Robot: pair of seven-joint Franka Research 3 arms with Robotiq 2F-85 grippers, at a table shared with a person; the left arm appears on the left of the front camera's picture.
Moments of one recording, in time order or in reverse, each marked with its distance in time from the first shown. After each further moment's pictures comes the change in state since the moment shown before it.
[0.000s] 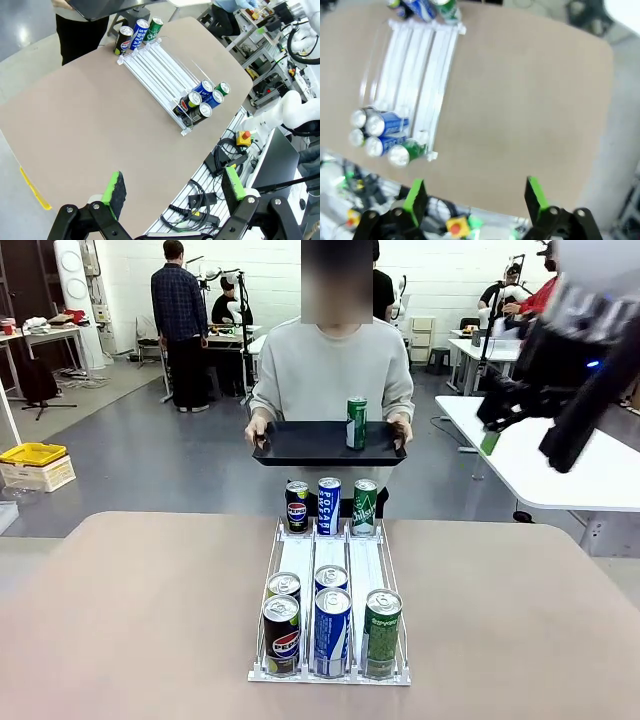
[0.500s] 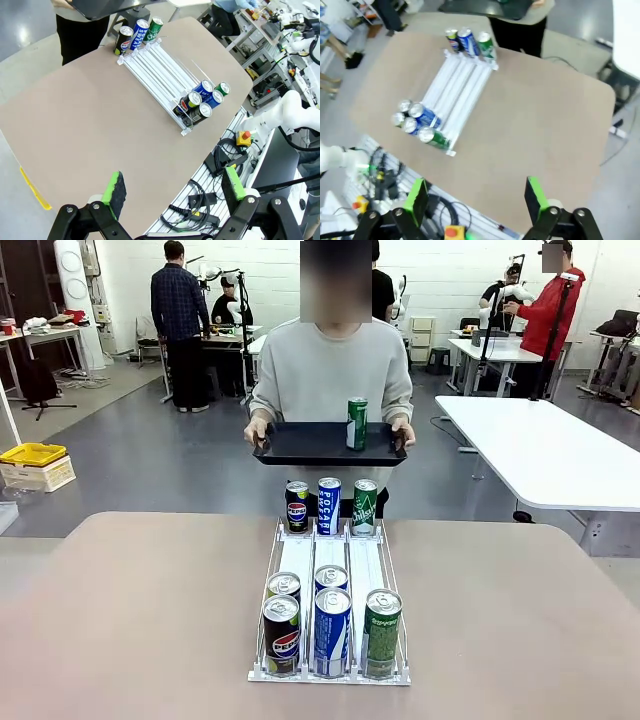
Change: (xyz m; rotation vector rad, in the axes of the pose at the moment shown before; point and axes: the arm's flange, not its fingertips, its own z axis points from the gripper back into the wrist) left arm 0.000 0.000 0.000 0.000 0.000 0.000; right arm -0.131 -0.097 0.100 0.272 -0.331 0.104
